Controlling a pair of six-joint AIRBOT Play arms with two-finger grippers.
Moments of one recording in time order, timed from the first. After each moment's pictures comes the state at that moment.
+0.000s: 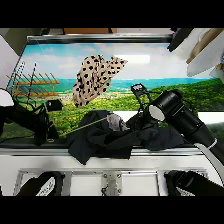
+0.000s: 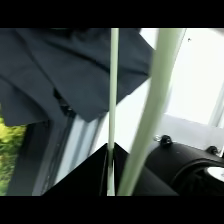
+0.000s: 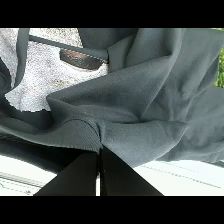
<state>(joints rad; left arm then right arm) 0.10 -0.98 0.98 1.18 -1.83 -0.30 0.69 -1.15 1.24 -1.62 1.51 1.94</state>
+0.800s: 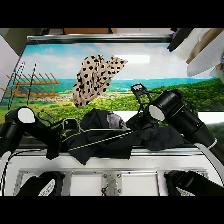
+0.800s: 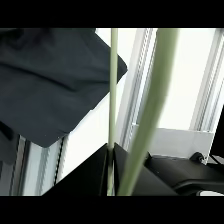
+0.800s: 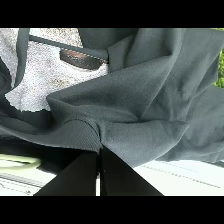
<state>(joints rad) -0.08 -0.93 0.77 1.19 -1.72 -0.36 0.69 -1.15 1.24 -1.62 1.51 1.94</state>
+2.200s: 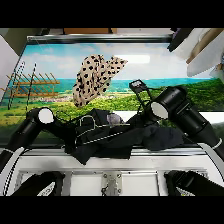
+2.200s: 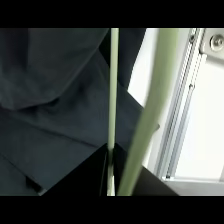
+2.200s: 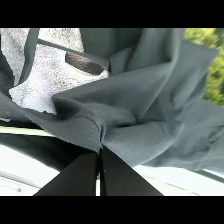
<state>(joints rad) -0.28 -1.01 0.77 1.12 -1.46 -0.48 0.69 -1.15 1.32 -1.65 1.54 1.85</state>
